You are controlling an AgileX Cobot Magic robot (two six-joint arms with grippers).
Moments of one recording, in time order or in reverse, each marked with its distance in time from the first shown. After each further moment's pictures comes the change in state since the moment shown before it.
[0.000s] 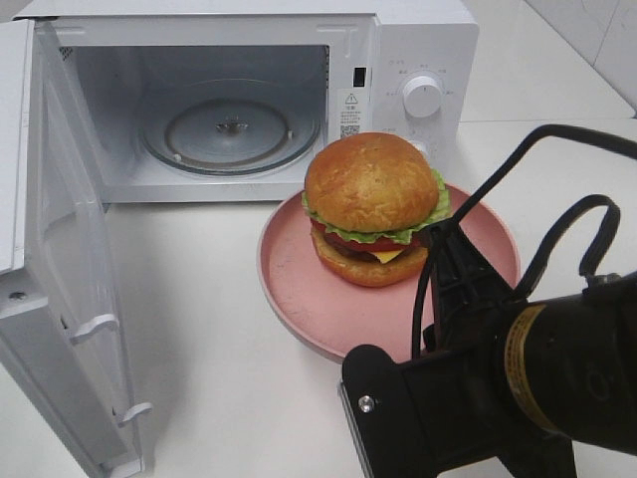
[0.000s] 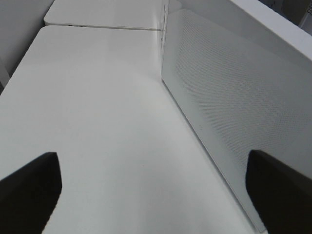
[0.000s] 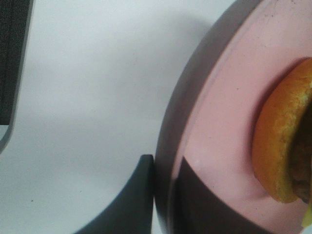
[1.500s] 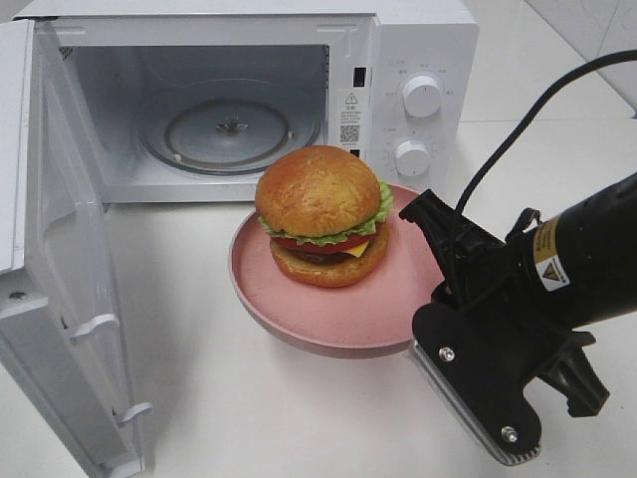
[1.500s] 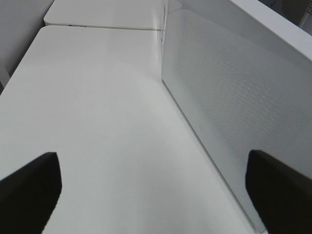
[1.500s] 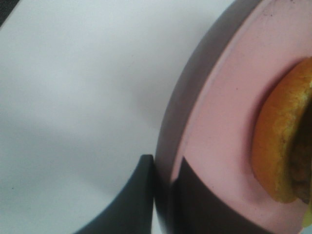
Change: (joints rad) left arm 0.000 0.000 0.000 0.000 0.000 0.000; right arm -0.475 0.003 0.000 0.616 -0.332 -1.258
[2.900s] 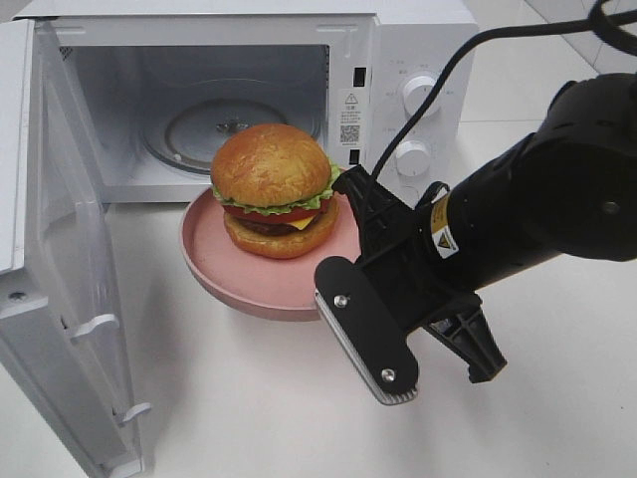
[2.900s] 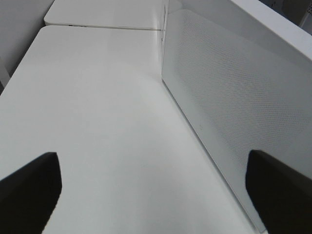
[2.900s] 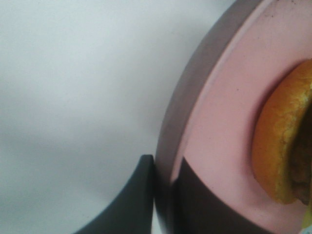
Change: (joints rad) left arm 0.000 0.000 0.000 0.000 0.000 0.000; right arm 0.057 0.213 -0.179 -0.045 -0.043 0.169
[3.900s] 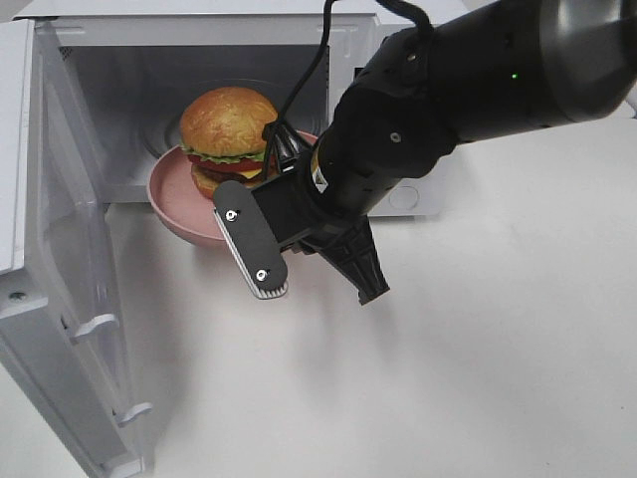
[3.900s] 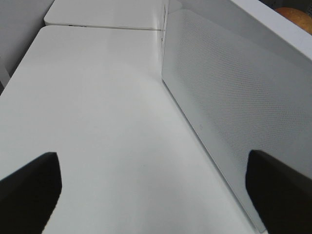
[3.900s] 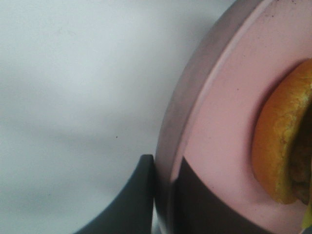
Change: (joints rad) left arm 0.000 0.000 0.000 0.000 0.000 0.000; right arm 0.000 0.309 -0.383 -0.118 0.088 0.171
